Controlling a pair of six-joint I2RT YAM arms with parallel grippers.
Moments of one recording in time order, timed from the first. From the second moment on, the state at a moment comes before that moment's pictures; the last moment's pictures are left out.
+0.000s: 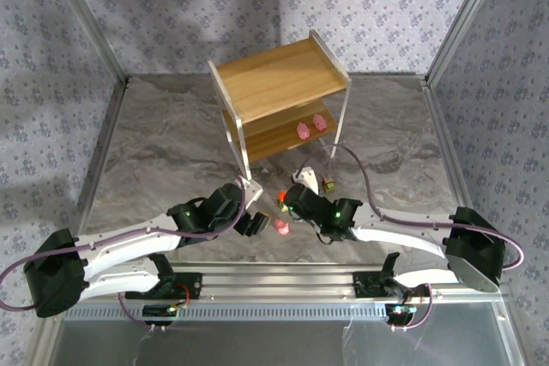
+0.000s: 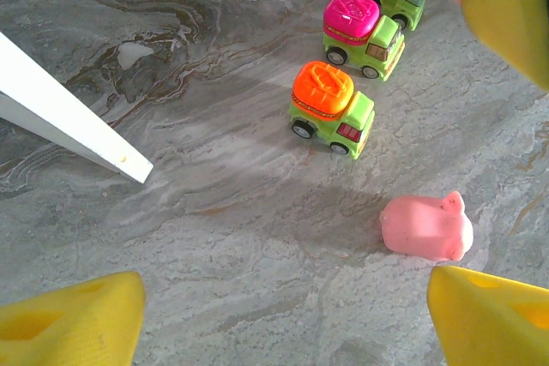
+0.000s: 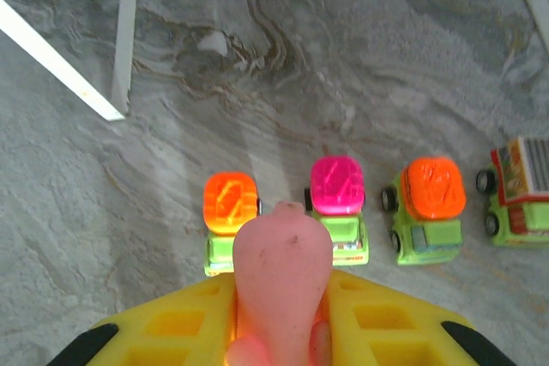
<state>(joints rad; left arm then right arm) -1.01 1.07 0.53 -0.22 -0.15 -0.24 1.08 1.27 0.71 -0.32 0.48 0.61</state>
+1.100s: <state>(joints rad) -1.01 1.07 0.53 -0.22 -0.15 -0.24 0.83 1.34 0.98 -0.31 0.41 0.38</state>
